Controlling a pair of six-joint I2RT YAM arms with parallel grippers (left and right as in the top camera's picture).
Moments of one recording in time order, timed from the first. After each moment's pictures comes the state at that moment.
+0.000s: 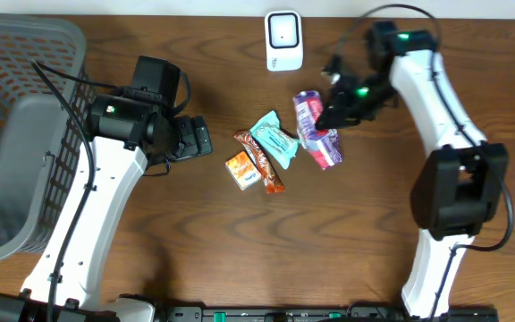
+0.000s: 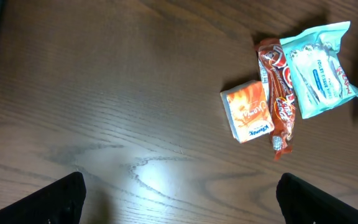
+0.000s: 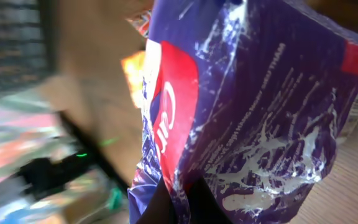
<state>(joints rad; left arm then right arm) -0.23 1.49 1.45 -1.25 0.01 -0.48 0.09 2.15 1.88 -1.41 -0.78 -0.23</state>
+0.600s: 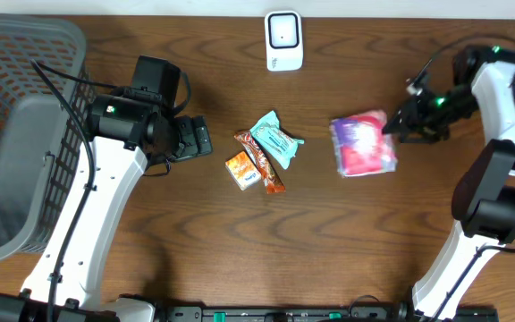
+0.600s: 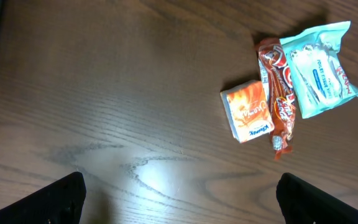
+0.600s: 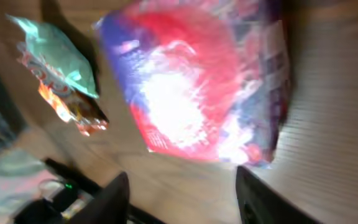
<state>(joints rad) -0.23 1.49 1.45 -1.25 0.01 -0.48 -0.22 2.15 1.87 -1.50 -0.53 -0.15</state>
